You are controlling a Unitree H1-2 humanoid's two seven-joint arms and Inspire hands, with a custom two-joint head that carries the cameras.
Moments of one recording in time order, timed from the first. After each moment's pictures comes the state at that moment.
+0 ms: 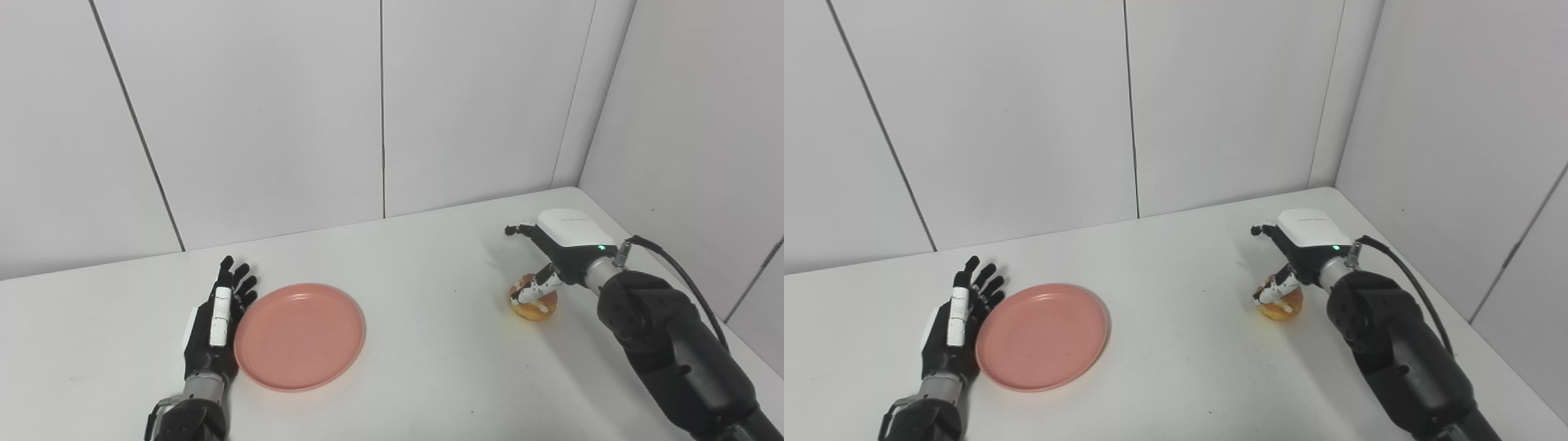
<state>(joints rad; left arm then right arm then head) -0.58 -0.01 0.08 0.71 -0.15 -0.25 -0.12 -0.43 -0.61 0.07 -0.11 -0.90 0.35 0.52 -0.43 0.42</state>
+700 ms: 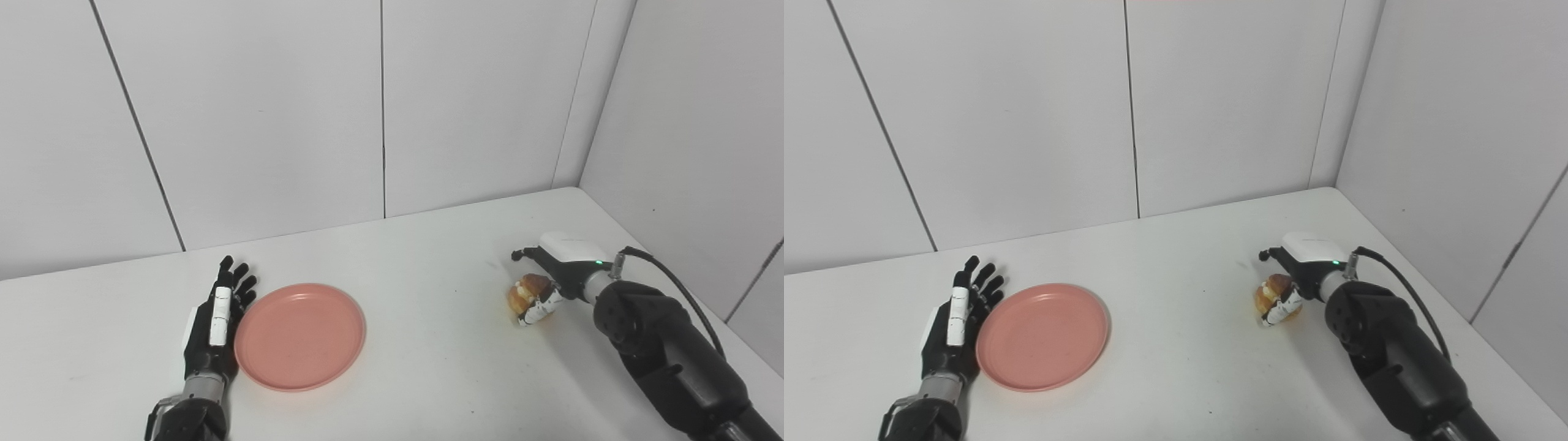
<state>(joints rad) -0.58 -0.02 0.08 0.72 -0.15 -0.25 -0.12 -0.43 -0.63 0.11 -0.05 -0.87 0.42 0.58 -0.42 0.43</state>
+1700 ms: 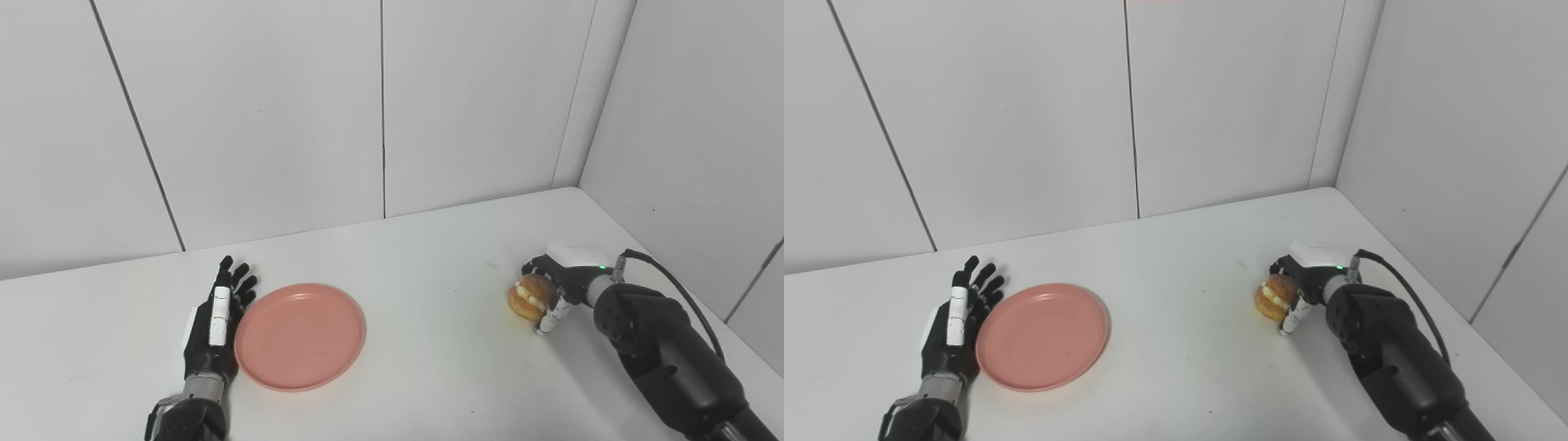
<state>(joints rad) -0.58 -0.02 0.08 0.72 -0.15 -0.25 -0.12 -0.43 -0.59 0.08 -0.04 -0.96 0.46 0.66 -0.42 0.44</state>
